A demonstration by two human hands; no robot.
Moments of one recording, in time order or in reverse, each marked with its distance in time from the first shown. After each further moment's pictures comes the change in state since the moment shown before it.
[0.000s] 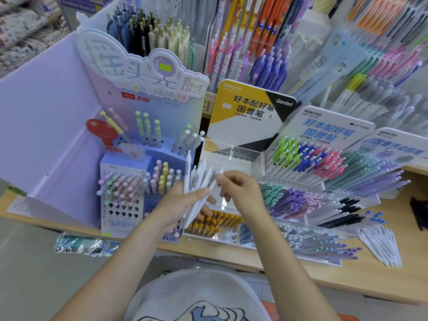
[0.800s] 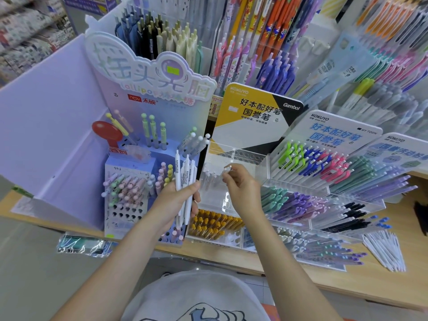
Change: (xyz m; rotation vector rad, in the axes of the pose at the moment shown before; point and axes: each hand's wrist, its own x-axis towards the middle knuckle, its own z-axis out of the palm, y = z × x) left_hand 0.009 -0.007 -0.023 -0.089 0.161 -0.039; right_hand 0.038 0.041 0.011 -0.367 0.197 -0.273
